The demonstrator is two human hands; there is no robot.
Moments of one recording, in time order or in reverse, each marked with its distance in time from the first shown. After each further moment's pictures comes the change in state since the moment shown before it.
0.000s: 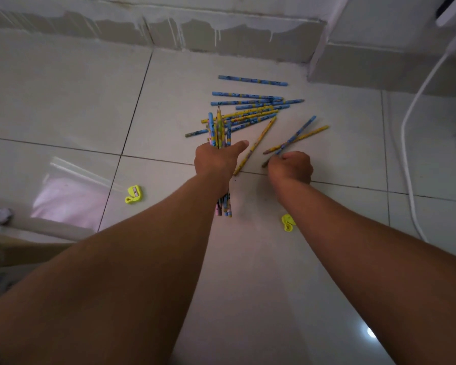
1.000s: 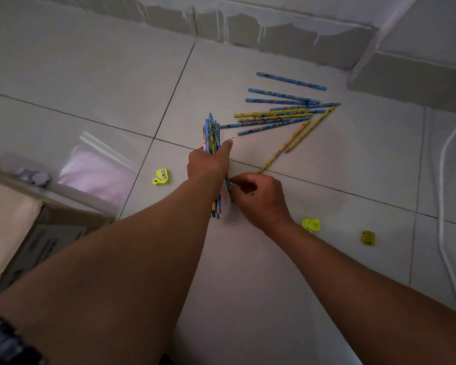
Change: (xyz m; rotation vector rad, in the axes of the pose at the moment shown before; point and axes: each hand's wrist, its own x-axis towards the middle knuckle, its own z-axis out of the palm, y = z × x) left_hand 0.007 -0.020 -0.057 0.036 0.239 -0.087; right_hand -0.085 0.029 0.026 0.017 -0.498 -0.781
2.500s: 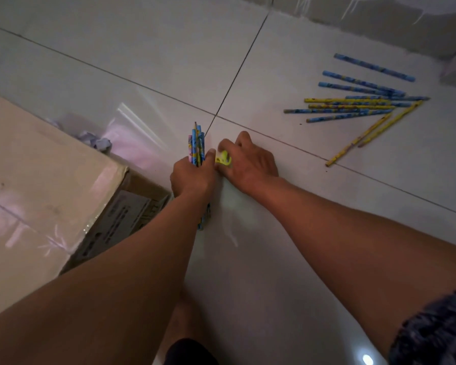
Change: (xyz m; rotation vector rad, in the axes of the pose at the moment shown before) left_hand 0.034 -0.075 -0.129 0.099 0.259 0.000; right_hand 0.045 -0.058 0.126 -0.682 -0.356 -0.320
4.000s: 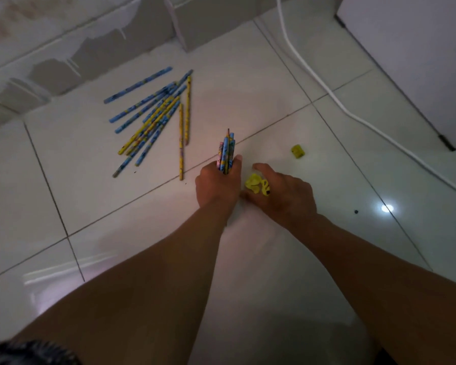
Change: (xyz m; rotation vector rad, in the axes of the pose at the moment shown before) left_hand -0.168 0.059 0.173 0.474 -0.722 0.679; right_hand -0.224 0.143 -0.012 0.149 0.498 0.950
